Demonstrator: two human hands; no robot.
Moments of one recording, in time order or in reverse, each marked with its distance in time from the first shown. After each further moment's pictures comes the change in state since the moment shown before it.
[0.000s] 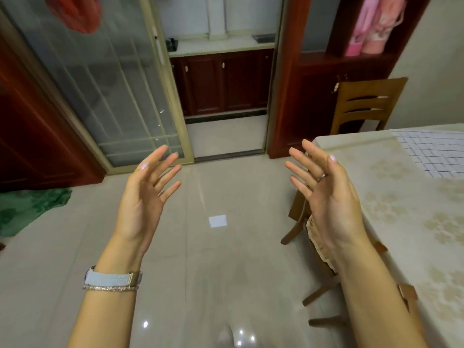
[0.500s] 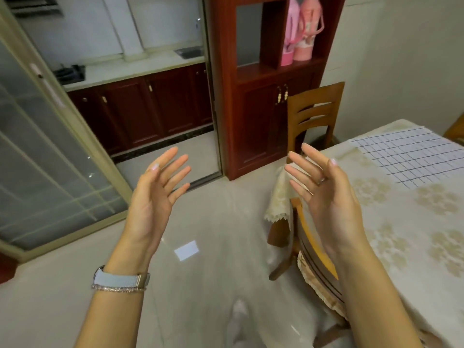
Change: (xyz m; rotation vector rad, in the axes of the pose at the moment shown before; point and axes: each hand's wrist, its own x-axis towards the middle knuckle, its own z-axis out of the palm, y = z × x) left_hand 0.333 -0.065 0.095 -0.030 -0.372 -0.105; right_hand 0.253 0.031 -0.018 -0.034 0.313 -0.113
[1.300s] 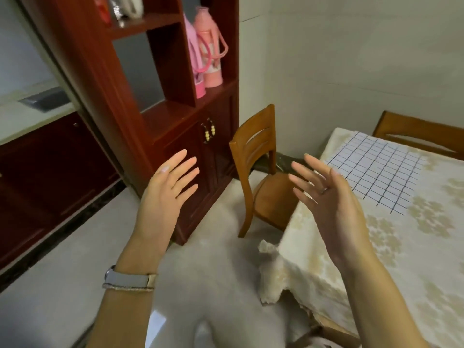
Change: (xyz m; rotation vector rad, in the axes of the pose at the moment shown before) left_hand 0.511 -0.085 0.079 -0.033 -0.563 -0.166; right_hand 0.372 0.057 0.013 -0.099 0.568 -0.111
